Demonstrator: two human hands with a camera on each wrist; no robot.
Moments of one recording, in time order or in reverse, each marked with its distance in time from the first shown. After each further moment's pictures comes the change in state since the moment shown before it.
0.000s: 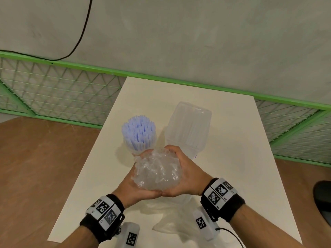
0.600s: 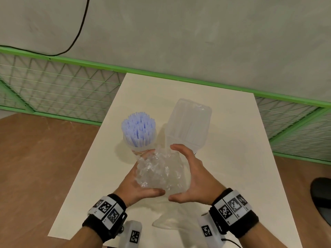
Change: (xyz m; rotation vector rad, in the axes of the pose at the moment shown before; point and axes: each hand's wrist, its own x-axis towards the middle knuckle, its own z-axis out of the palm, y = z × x) left_hand -0.003 -0.009 0.001 -0.046 -0.051 0.057; right_hand -0.036 -0.005 -0.007 -0.123 0.064 -0.012
